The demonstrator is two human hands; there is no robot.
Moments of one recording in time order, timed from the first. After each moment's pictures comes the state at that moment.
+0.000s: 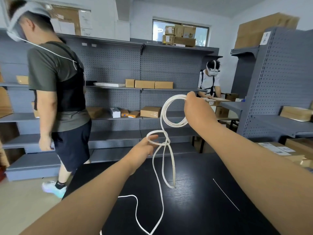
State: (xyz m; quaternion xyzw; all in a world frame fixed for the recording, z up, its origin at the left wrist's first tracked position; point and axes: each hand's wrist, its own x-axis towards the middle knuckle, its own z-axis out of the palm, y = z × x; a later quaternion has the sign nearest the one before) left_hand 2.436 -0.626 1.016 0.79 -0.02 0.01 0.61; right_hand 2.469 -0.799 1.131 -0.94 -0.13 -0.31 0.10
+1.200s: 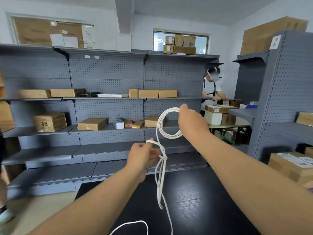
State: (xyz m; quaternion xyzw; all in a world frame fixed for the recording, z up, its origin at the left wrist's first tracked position) left_hand 2.485 -0.597 1.034 0.62 0.11 0.14 0.76; right_hand 2.531 -0.736 1.121 -0.94 -0.13 -0.29 0.10
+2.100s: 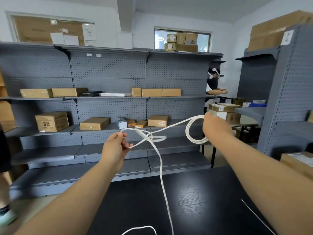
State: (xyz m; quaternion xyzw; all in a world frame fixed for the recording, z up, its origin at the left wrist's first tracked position) left_hand 2.520 -0.491 1.030 0.54 0.06 0.23 0.81; right_hand 2.581 -0.757 1.099 -0.98 0.01 -0.21 0.05
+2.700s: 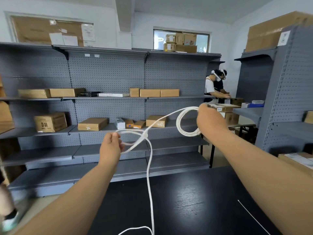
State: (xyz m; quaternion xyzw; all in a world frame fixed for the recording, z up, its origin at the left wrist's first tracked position) left_hand 2.528 -0.497 1.025 0.68 0.14 0.33 0.64; right_hand 2.575 -0.758 1.119 -0.96 -0.04 -0.27 0.09
